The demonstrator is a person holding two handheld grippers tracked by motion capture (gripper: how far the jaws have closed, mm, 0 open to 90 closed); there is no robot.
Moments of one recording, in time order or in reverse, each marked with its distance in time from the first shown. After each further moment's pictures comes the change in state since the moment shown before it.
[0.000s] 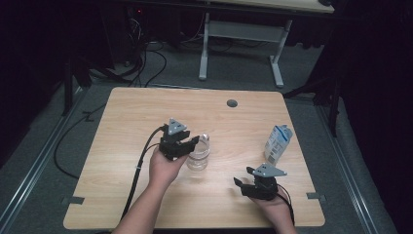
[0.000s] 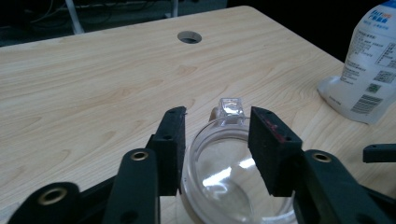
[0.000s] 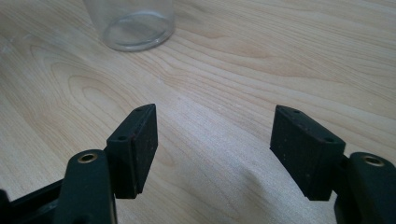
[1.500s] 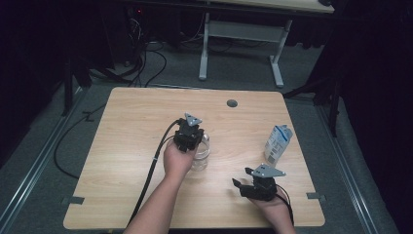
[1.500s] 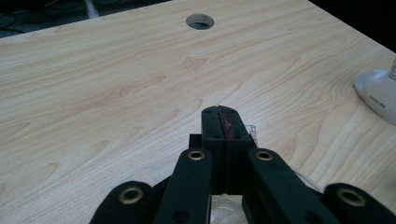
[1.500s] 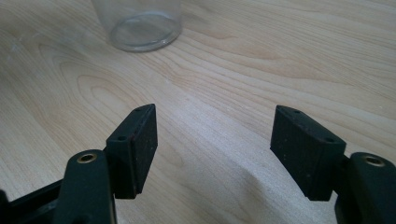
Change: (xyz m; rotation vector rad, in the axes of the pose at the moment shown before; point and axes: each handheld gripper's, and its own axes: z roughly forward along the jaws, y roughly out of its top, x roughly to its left) left arm -0.011 0.015 0.042 0.086 0.072 0.013; right arm 0.004 0.001 0.000 0.004 0.014 -0.010
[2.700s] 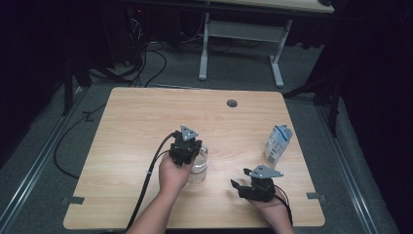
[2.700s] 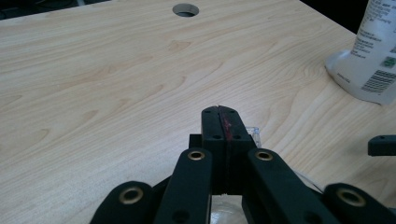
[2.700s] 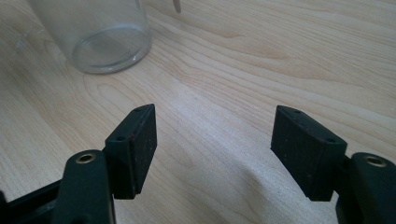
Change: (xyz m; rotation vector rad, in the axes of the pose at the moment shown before) left arm -0.016 -0.030 -0.033 -0.012 -0.033 -0.003; right arm 0.005 0.001 0.002 0.007 0.005 -0.014
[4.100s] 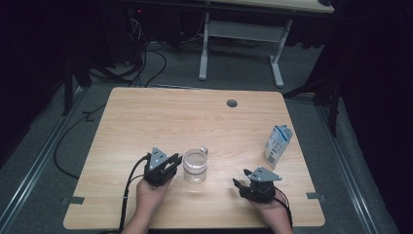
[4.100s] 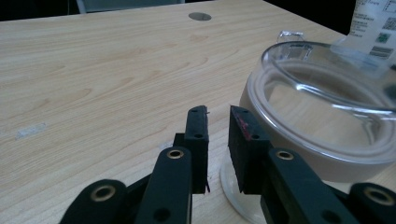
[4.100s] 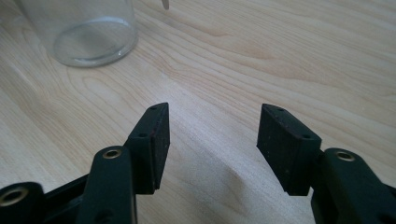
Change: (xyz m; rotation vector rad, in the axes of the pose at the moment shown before) left arm 0.042 -0.083 -0.033 -0.182 -0.029 0.005; right arm 0.005 -0.001 -0.004 0.005 -0.076 -0.040
